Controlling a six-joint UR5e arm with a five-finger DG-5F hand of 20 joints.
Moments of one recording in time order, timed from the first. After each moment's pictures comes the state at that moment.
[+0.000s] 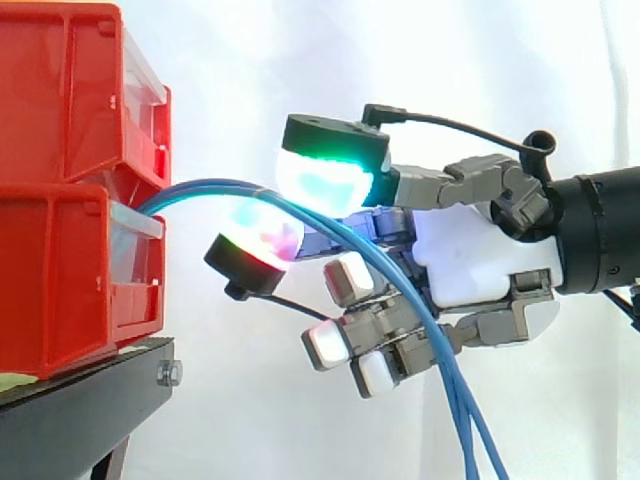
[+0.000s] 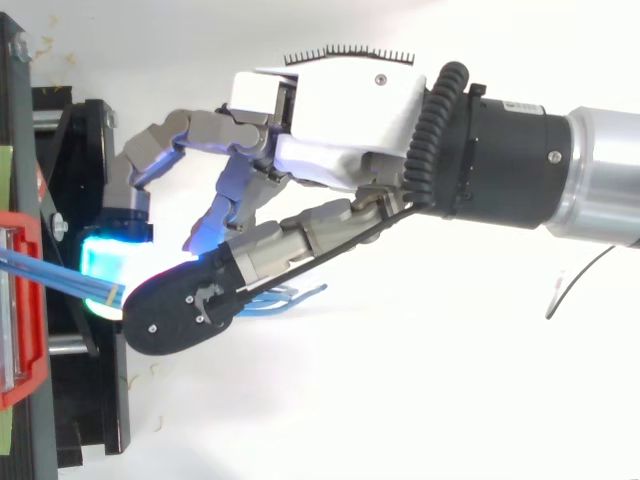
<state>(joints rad) 0.13 -2.37 -0.94 -3.11 -1.32 0.05</state>
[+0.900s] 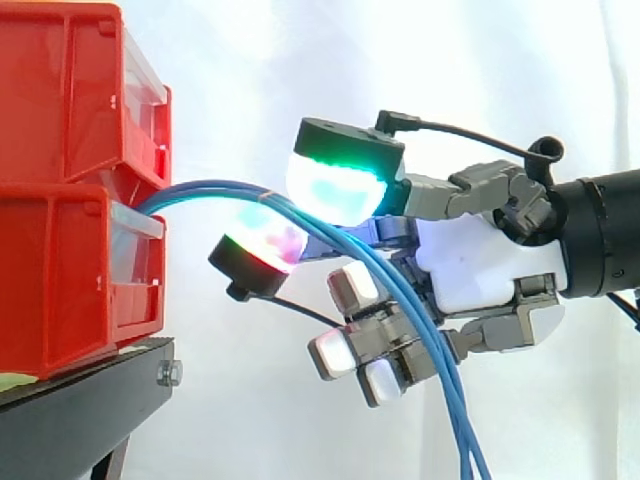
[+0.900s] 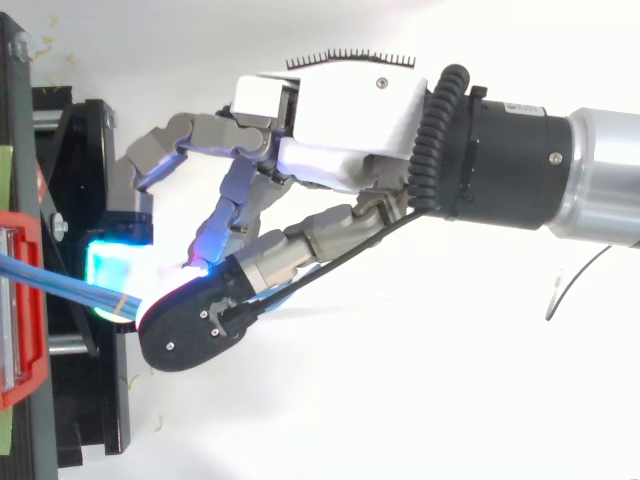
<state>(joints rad) 0.13 -2.37 -0.94 -3.12 -1.33 0.05</state>
